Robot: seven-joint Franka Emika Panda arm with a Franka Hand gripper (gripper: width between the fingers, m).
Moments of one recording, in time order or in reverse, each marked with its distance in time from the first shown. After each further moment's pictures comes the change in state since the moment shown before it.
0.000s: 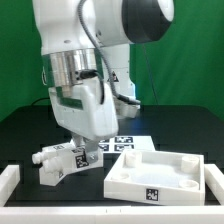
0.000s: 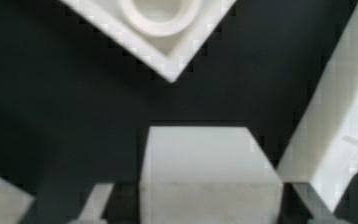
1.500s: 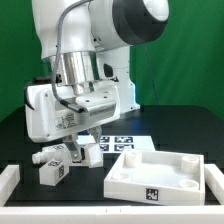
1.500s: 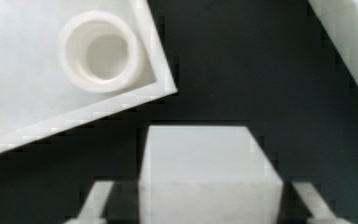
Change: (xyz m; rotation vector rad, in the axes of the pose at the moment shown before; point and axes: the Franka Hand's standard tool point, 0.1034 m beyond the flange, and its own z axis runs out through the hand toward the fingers) arm -0.010 0.020 0.009 0.088 -0.029 1.004
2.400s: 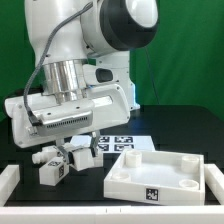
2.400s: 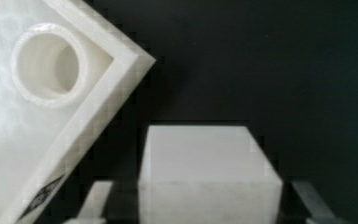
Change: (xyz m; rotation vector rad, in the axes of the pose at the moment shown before) arm 0.023 0.009 0.009 -0.020 -0.004 0.531
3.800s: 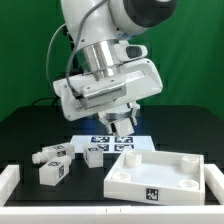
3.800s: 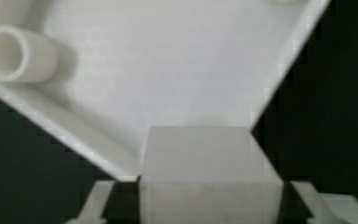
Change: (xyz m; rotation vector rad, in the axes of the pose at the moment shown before) arm 0.039 0.121 -0.030 -0.113 -0.073 0.156
